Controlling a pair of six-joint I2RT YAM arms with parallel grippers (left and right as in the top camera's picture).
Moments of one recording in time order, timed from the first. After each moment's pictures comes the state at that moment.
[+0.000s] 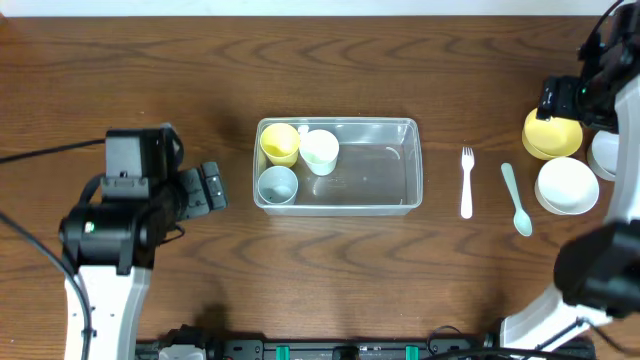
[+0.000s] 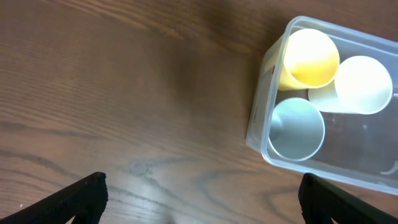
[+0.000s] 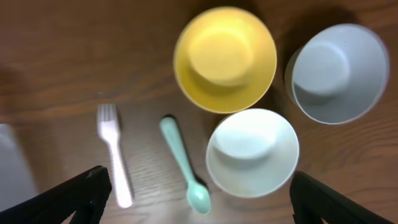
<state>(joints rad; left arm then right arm) -0.03 1.07 1.18 -1.15 -0.01 -0.28 -0.28 1.89 1.87 -1.28 0.07 -0.01</state>
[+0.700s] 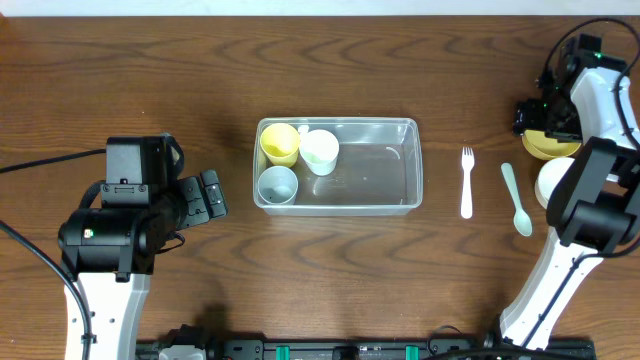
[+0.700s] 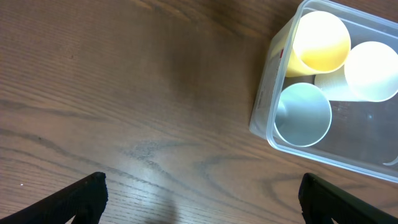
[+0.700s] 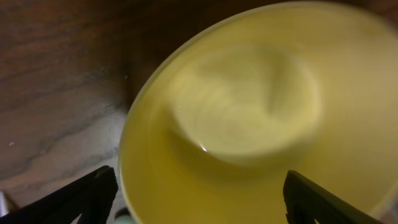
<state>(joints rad) -0.03 1.06 1.17 -1.20 -0.01 -0.30 -0.29 2.28 1.87 -1.08 0.10 -0.07</state>
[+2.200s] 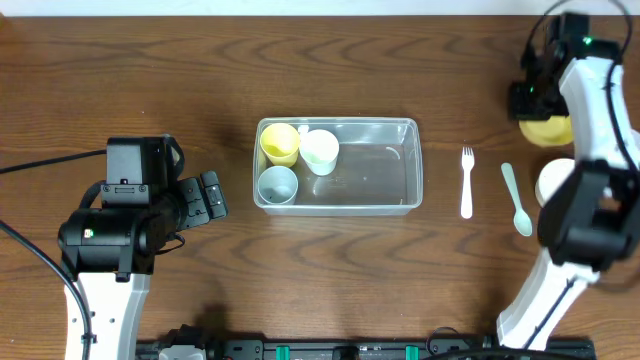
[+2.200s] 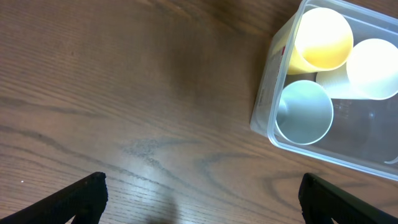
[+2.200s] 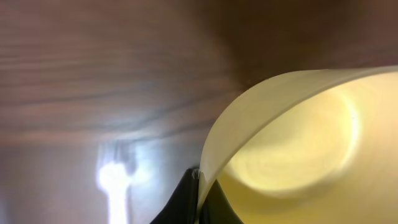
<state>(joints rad) -0.03 1.06 1.17 -1.20 -0.01 -0.31 -0.15 2.05 1.89 -1.16 0.03 -0.10</state>
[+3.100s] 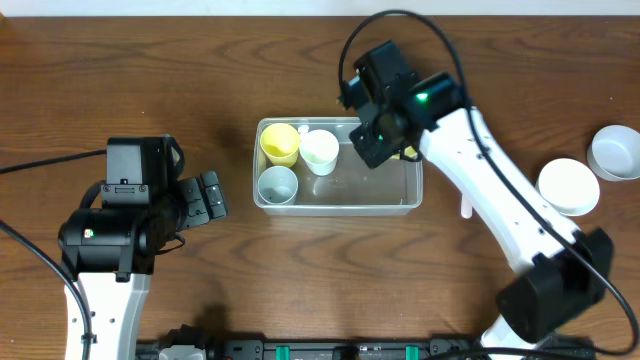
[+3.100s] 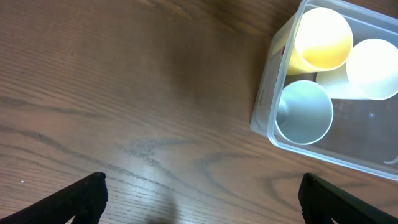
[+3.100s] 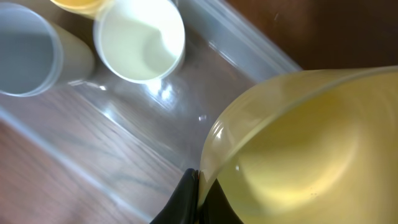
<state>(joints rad) -0.03 1.06 1.17 -1.20 -0.01 -0.31 0.53 1.83 1.68 -1.13 -0.03 -0.08</state>
